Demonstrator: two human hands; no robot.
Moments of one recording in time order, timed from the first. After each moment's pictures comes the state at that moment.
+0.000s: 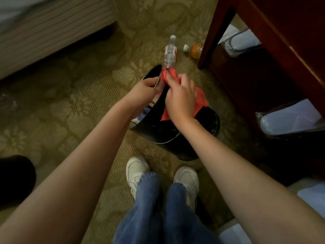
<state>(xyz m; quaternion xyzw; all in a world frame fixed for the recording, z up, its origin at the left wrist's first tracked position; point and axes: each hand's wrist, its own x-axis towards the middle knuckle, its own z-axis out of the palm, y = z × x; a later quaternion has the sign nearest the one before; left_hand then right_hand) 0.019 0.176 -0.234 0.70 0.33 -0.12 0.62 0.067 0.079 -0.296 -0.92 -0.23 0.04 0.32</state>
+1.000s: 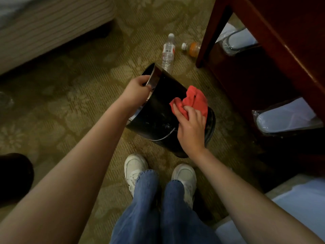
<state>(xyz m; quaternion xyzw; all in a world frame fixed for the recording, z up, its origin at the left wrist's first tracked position) 0.015 0.179 -0.243 0.72 0.38 -0.06 0.58 0.023 0.001 -0.347 -0.90 -0.33 -0.03 0.28</state>
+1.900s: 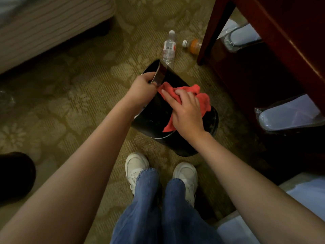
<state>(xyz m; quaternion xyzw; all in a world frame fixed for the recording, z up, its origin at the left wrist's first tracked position) 0.023 0.171 -0.248 0.75 0.35 -0.05 0.56 0.052 0.027 -0.322 -0.86 -0.42 -0.01 0.29</state>
